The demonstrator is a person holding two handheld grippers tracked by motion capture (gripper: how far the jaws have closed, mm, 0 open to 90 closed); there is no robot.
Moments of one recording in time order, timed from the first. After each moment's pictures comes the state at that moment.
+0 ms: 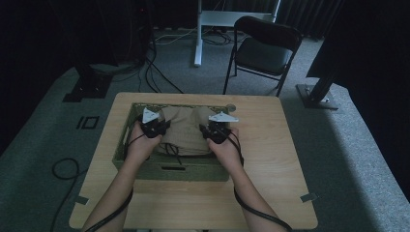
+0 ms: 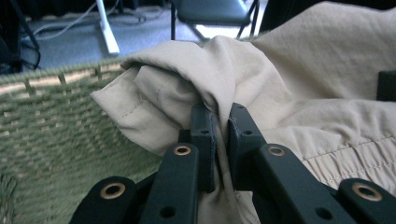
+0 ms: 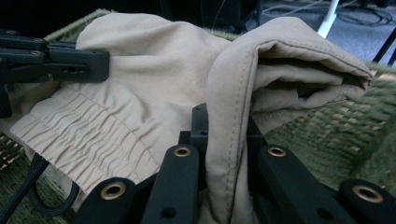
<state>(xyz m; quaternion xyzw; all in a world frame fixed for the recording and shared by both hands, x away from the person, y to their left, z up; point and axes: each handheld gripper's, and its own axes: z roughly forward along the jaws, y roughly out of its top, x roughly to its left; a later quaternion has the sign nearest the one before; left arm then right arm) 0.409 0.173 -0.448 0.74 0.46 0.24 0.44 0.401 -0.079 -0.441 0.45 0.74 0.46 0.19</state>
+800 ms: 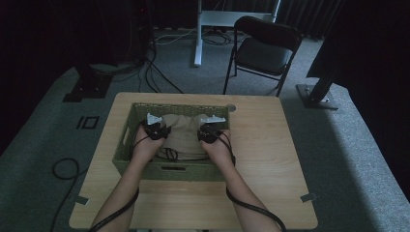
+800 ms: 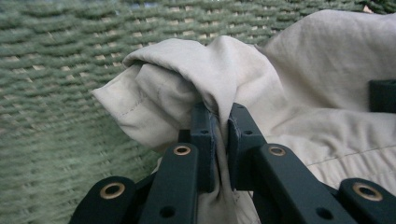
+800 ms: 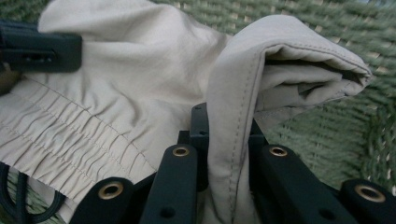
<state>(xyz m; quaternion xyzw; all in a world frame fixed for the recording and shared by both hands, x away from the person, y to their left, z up) 0.425 0.170 -0.485 0.74 0.50 0.21 0.41 0.422 -0.057 -0.478 0.49 0.76 0.37 0.19</state>
